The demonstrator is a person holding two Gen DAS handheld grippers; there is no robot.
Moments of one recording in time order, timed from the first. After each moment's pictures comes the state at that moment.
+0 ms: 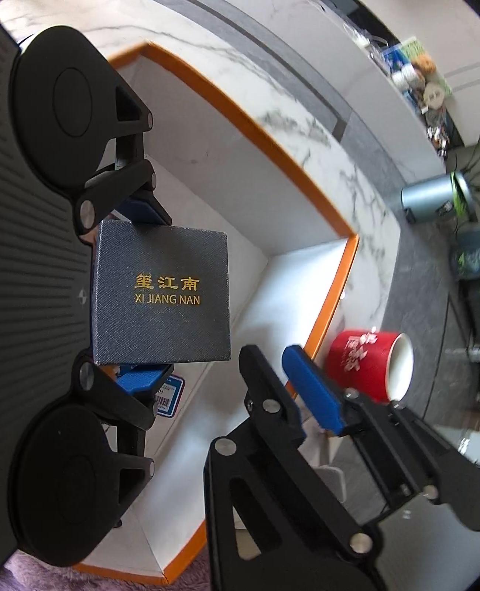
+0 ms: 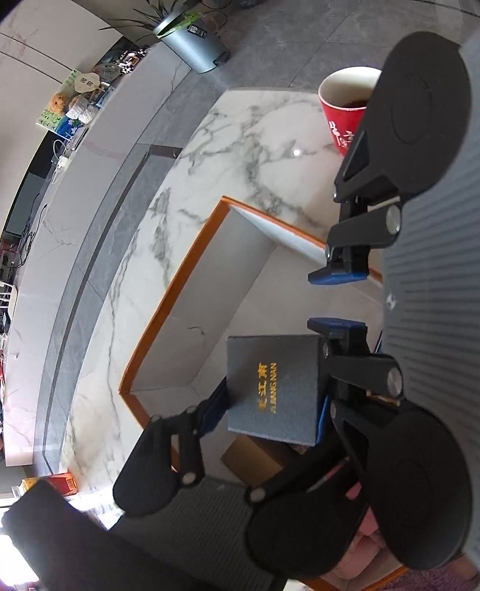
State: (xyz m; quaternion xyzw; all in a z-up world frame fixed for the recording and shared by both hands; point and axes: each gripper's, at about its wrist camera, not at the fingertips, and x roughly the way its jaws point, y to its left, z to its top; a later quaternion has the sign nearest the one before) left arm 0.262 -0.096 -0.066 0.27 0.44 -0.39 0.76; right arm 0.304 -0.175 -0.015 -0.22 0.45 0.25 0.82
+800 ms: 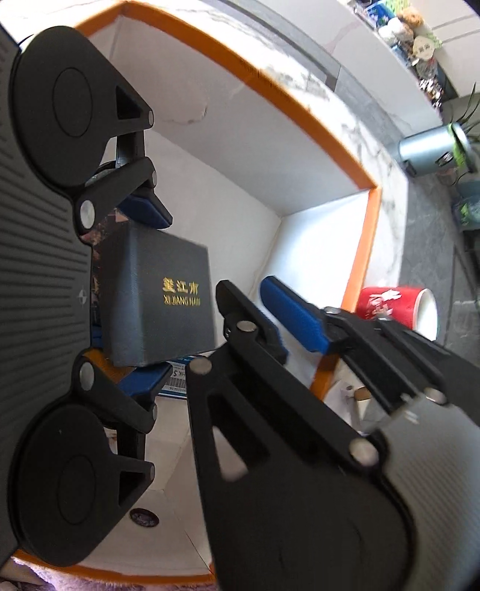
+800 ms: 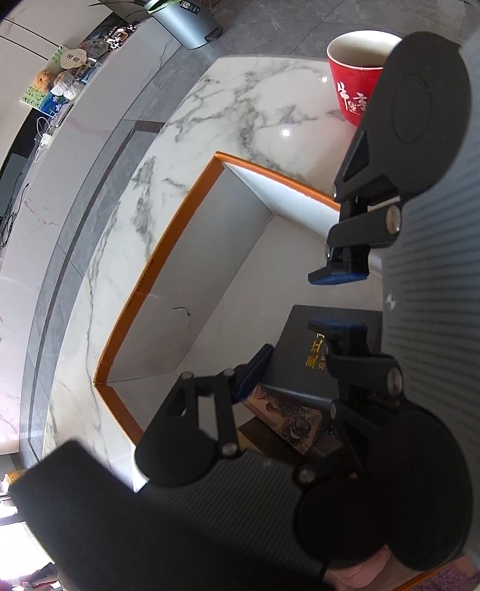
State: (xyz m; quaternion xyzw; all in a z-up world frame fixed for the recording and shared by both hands) left arm 0.258 -0.080 -0.088 0.28 0.44 -0.45 0.73; right arm 0.318 -0.149 -0.046 -0.22 0.49 0.28 0.80
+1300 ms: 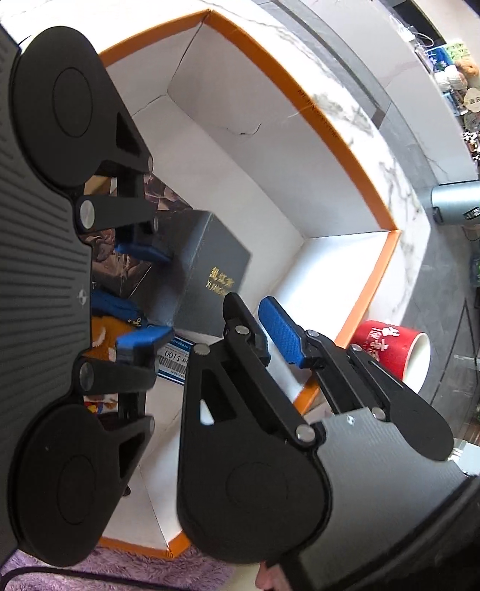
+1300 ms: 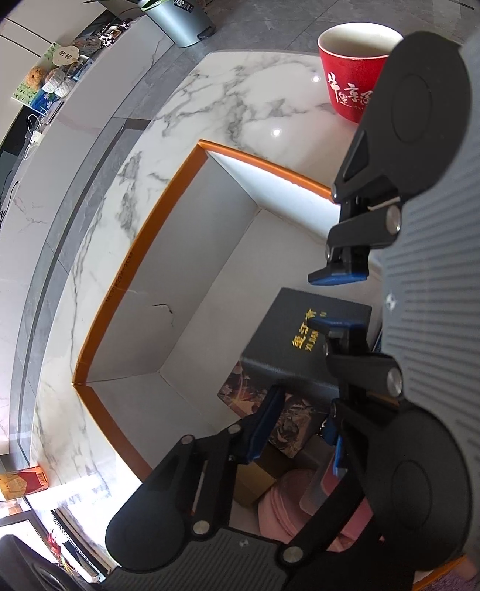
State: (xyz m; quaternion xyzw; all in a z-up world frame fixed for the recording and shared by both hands) left arm 0.252 -0.074 -0.086 0.22 0.50 -0.39 0.74; right arm 0.312 -0.148 -0.056 -0.23 0.50 0.28 0.79
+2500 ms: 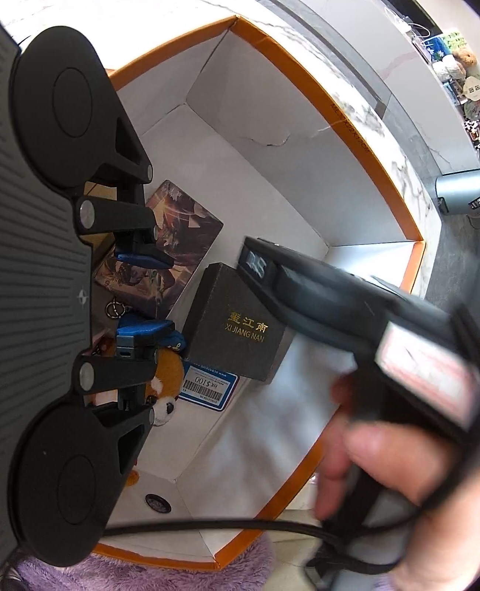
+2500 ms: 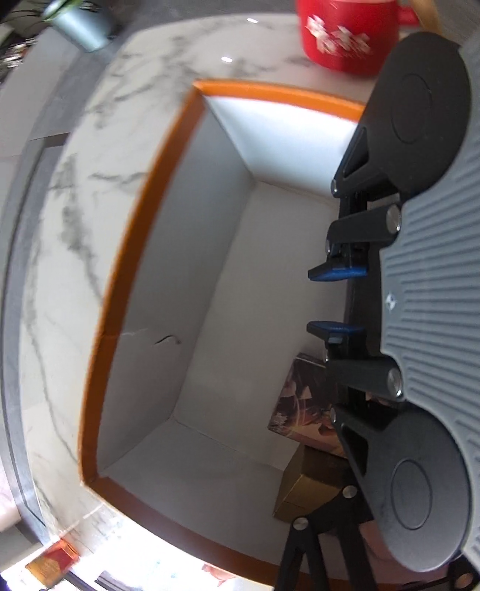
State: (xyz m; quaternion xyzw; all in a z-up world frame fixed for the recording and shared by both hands) left arm 0.251 -0.053 -0.103 0.23 0.50 -0.40 0.73; right arm 0.368 -0.112 -0.078 -0.18 0.58 0.22 0.77
